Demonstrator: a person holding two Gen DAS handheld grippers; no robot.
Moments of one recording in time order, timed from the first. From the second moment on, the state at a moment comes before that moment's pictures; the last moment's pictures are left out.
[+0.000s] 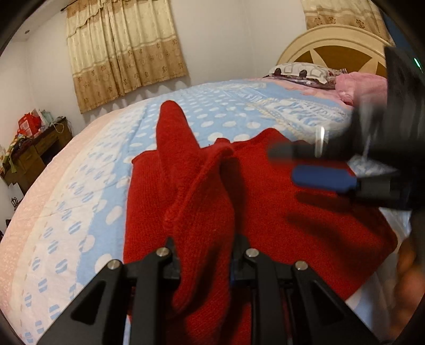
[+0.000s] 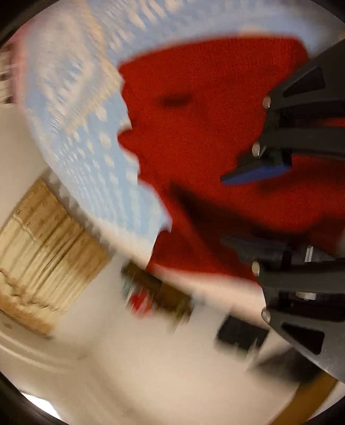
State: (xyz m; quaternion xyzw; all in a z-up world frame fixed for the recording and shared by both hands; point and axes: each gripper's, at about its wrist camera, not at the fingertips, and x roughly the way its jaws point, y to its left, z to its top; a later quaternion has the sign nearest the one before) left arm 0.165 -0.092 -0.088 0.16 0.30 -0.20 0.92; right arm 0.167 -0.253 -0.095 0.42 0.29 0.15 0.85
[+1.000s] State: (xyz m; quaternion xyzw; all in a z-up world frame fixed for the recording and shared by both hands) left arm 0.141 -0.097 -0.081 0.13 0.29 -0.25 0.91; right arm 0.273 -0.201 -0.080 0.22 0.43 0.17 0.86
